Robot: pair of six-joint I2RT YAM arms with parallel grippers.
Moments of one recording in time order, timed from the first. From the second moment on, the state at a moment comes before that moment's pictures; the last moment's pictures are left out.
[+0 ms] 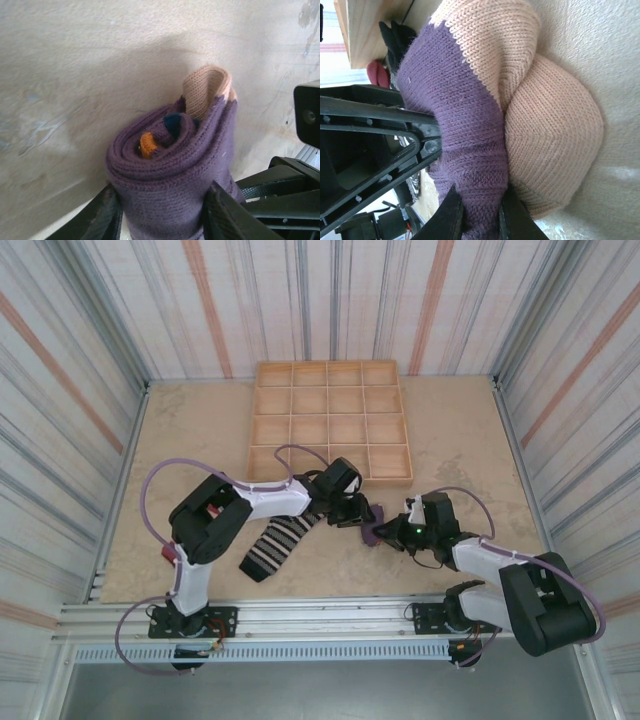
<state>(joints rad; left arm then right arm) -0.90 1.98 1.22 -0.18 0.40 -0.90 0.31 1.18 0.20 0.17 -0.63 0.94</state>
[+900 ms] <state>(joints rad) -0.90 2.09 1.40 -0.29 0.49 -0.80 0.30 1.13 0.50 -0.48 -0.36 0.64</state>
